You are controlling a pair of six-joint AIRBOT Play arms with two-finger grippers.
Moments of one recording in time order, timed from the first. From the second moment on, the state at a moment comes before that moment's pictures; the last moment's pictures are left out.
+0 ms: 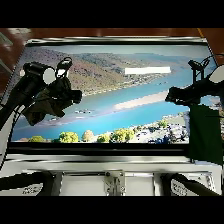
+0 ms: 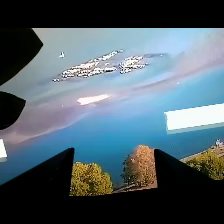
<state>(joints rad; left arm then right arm) -0.39 -1.43 1.48 1.59 -1.35 -1.78 -0.10 -1.26 1.32 -1.31 1.39 1.55</state>
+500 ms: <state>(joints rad) -0.39 -1.44 1.48 1.57 -1.30 -1.84 -0.10 -1.26 1.32 -1.31 1.39 1.55</state>
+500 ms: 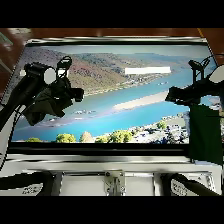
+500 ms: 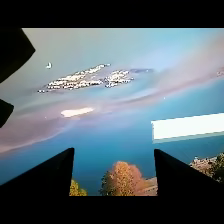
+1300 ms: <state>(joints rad) 0.13 -1.59 1.56 1.55 -1.25 -1.91 -0.10 -1.26 1.32 -1.30 1.34 1.54</state>
